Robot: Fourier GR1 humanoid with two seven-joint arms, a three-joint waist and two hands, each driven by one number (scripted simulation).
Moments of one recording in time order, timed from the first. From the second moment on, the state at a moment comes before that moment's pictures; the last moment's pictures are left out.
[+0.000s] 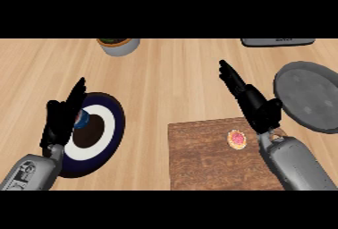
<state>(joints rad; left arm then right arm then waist) -0.22 0.42 -0.24 -1.40 0.16 0.27 0.17 -0.39 -0.32 0.34 -1.47 -0.20 -0.09 0.09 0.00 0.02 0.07</state>
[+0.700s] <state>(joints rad) -0.20 0.36 -0.13 -1.52 0.29 0.27 0.15 -0.33 -0.64 0.13 -1.38 -0.26 0.44 -0.44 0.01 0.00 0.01</state>
